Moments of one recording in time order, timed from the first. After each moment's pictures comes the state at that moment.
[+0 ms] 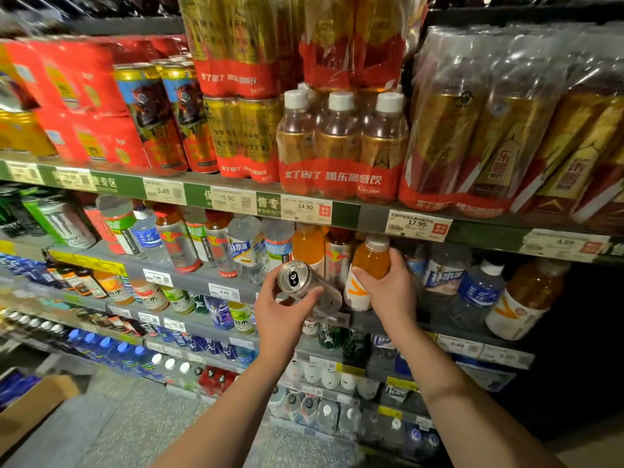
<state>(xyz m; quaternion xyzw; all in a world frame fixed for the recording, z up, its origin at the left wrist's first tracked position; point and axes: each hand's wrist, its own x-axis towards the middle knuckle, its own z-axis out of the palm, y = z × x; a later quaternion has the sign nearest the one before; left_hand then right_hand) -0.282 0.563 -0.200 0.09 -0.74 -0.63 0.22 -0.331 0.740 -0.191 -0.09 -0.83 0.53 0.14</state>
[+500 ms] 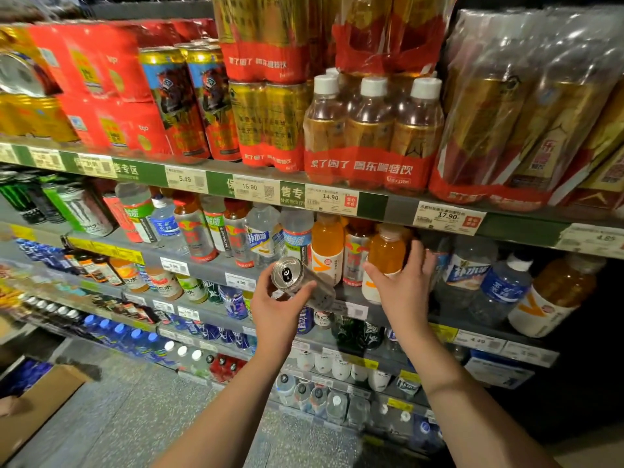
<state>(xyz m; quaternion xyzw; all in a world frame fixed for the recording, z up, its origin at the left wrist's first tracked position) -0.279 0.527 -0.209 0.14 -0.72 -0.64 0.22 -0.318 0.719 -0.192 -0.09 -0.86 0.45 0.21</state>
